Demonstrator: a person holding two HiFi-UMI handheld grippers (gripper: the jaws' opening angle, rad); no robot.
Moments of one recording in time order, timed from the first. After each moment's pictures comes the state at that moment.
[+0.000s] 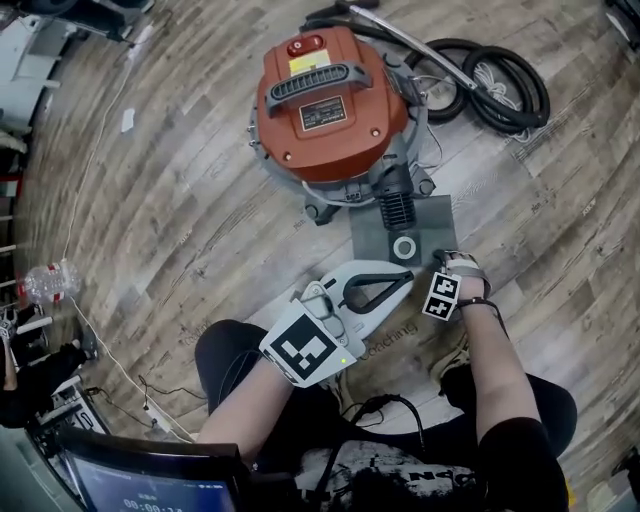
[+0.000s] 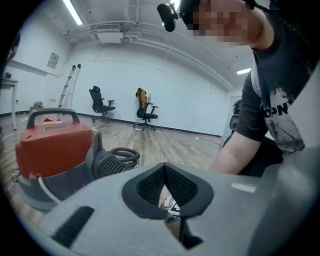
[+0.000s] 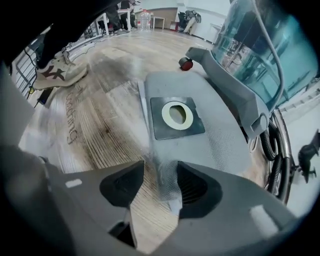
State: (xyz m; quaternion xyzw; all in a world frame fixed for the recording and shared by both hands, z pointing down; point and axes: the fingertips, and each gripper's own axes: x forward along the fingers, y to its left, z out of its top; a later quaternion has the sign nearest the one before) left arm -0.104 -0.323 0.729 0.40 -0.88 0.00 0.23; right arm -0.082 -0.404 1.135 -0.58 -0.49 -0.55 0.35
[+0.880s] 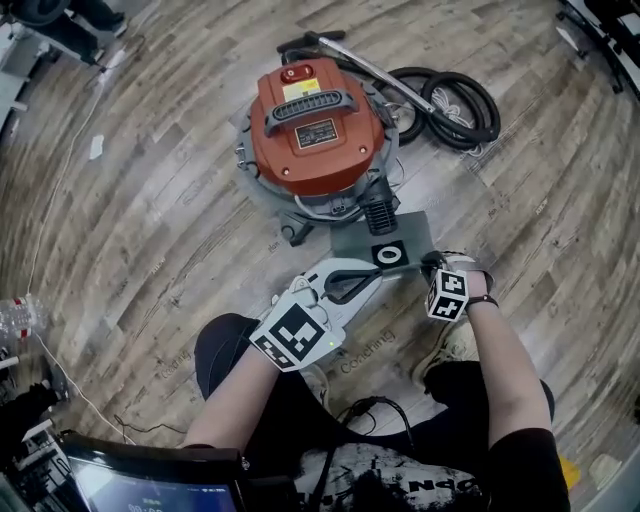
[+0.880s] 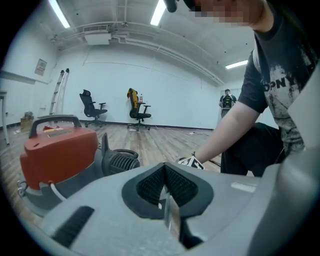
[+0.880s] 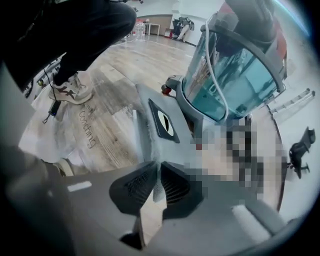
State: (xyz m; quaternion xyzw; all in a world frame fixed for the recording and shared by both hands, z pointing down) left arm -0.091 -0.295 0.736 0.43 -0.88 0.03 0.21; right arm -0.122 -0.409 1.008 -0.58 -0.51 -0.54 0.33
